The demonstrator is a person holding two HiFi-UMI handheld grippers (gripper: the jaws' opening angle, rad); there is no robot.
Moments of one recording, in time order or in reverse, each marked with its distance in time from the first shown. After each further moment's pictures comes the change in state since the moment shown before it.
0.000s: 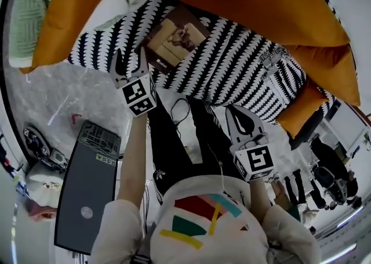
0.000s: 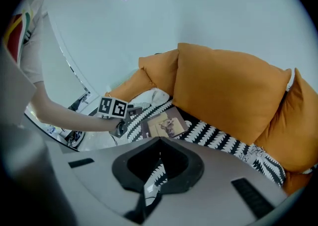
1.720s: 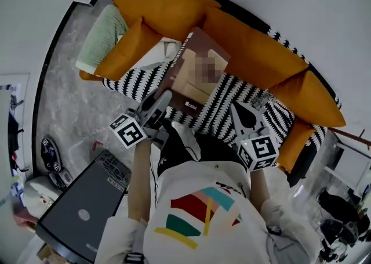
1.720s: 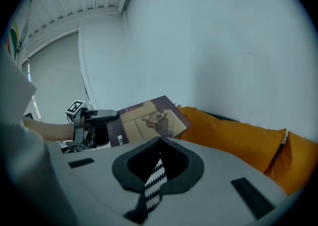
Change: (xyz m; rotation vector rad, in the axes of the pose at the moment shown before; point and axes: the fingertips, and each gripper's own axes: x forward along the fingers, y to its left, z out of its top) left arm -0.276 -0.063 0.236 -0.688 -0.264 -0.925; right arm -0.157 0.037 0.178 -0.120 -0.425 0.030
